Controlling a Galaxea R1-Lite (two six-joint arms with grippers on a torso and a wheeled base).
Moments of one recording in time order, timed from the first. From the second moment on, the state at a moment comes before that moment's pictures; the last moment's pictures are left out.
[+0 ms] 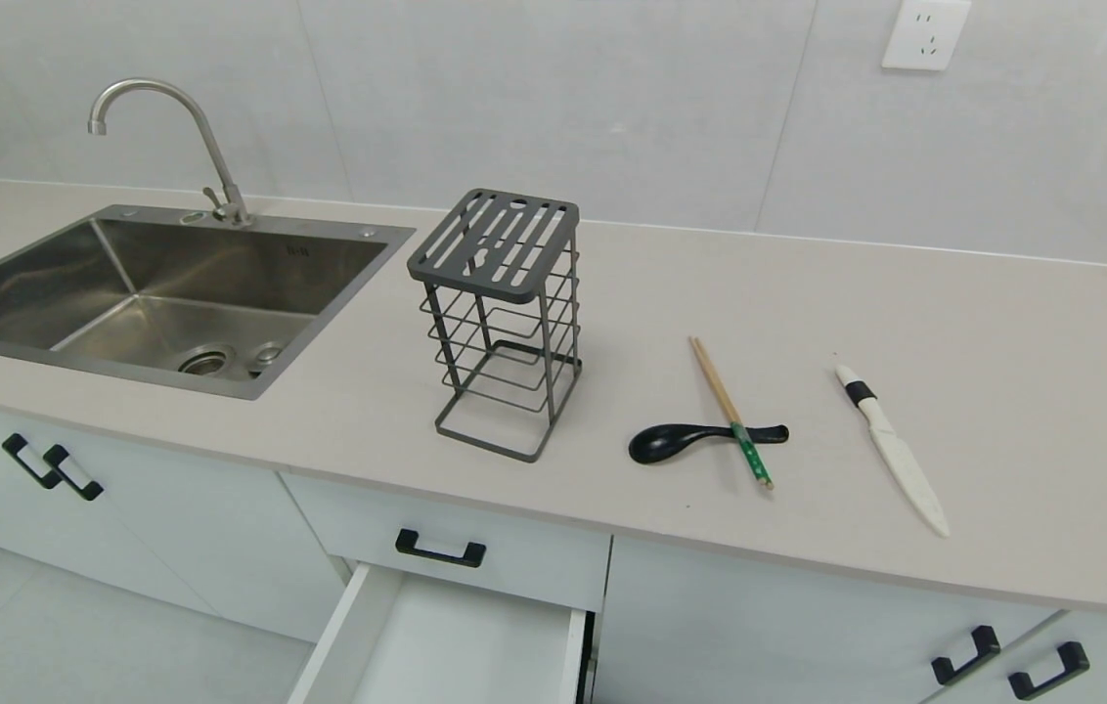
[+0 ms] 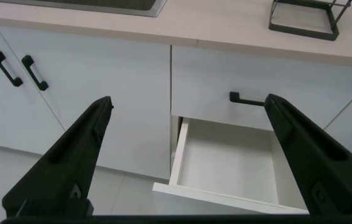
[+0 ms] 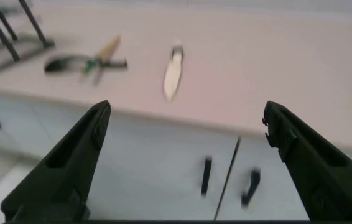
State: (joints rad) left arm 0.00 0.00 0.00 0.00 -0.03 -0.01; right arm 0.00 0.00 0.00 -0.26 0.08 -0.01
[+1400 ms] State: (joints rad) left arm 0.00 0.00 0.00 0.00 -0.03 -0.01; right arm 0.32 0.94 -0.59 -0.25 0.32 -0.09
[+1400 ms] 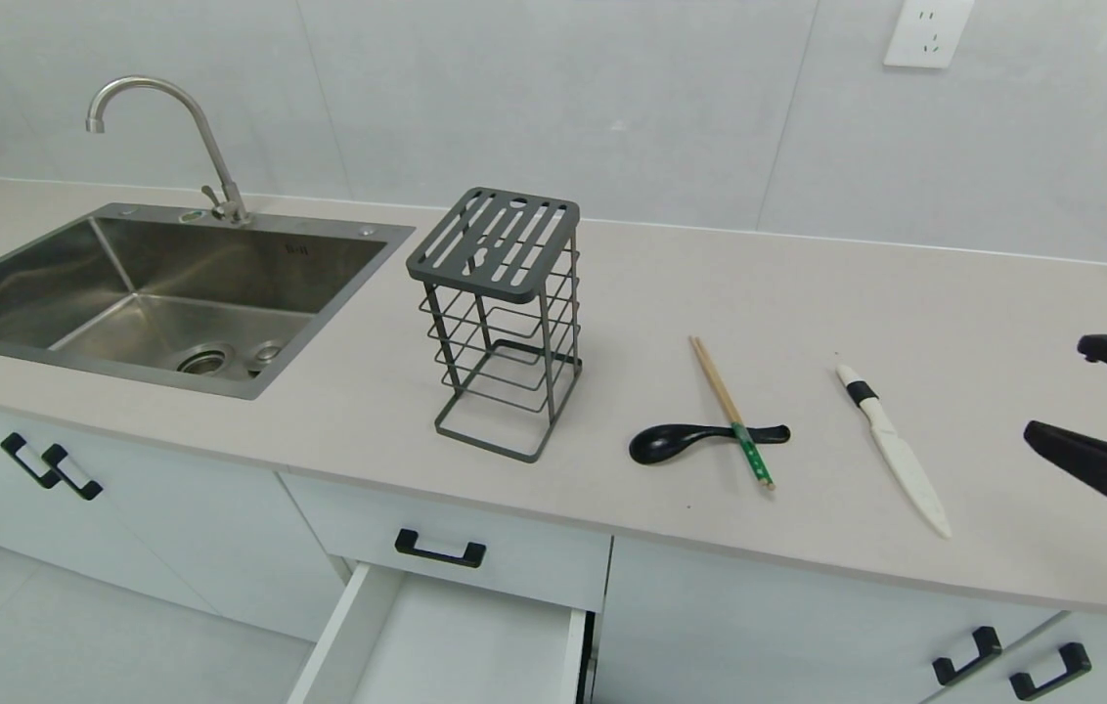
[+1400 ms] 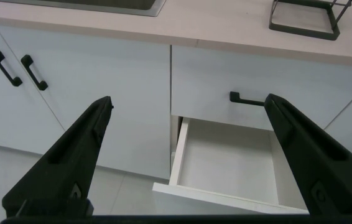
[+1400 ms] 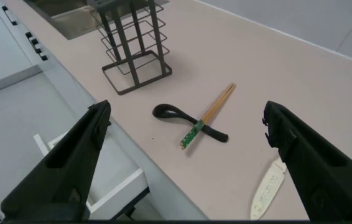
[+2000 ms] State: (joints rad) left arm 0.00 0.00 0.00 0.00 -0.03 -0.01; right arm 0.33 1.03 -0.53 -0.08 0.32 -0.02
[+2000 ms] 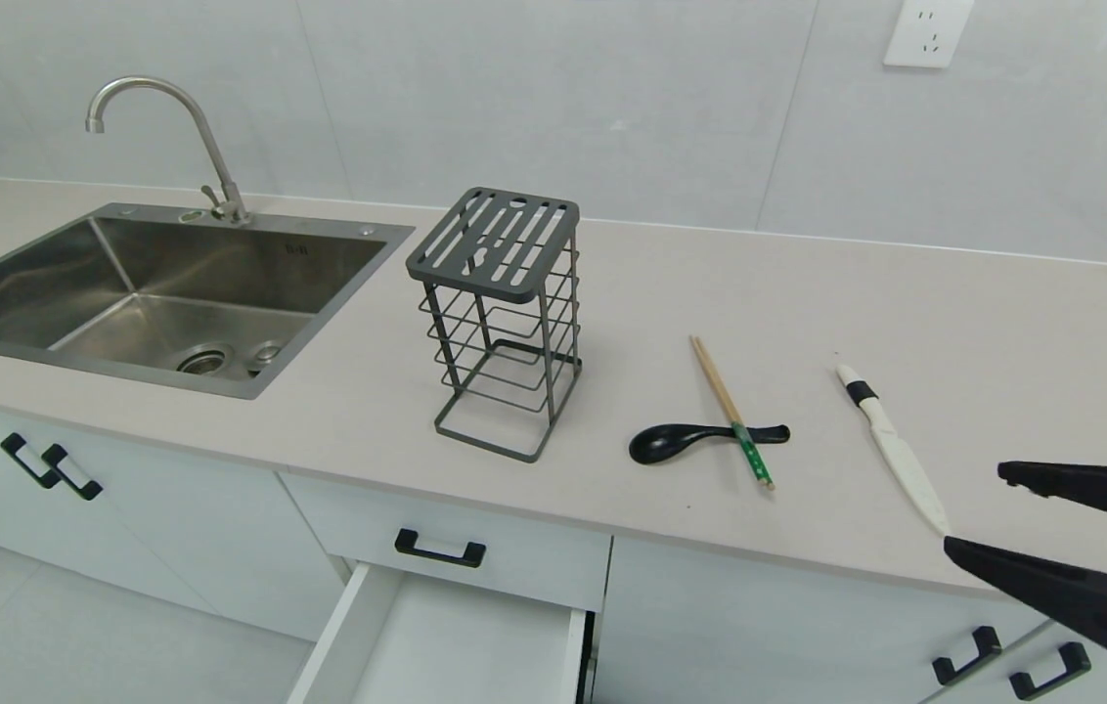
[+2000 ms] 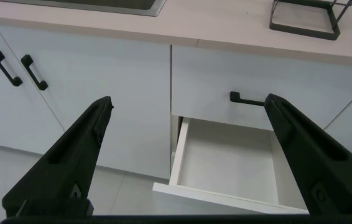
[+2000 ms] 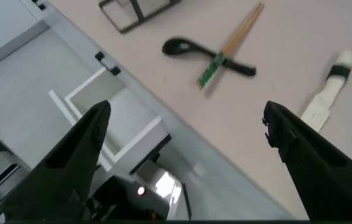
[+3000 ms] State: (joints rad) left arm 0.00 0.00 0.00 0.00 -0.03 -0.01; right arm 0.51 1.53 -0.71 -0.12 0.09 0.09
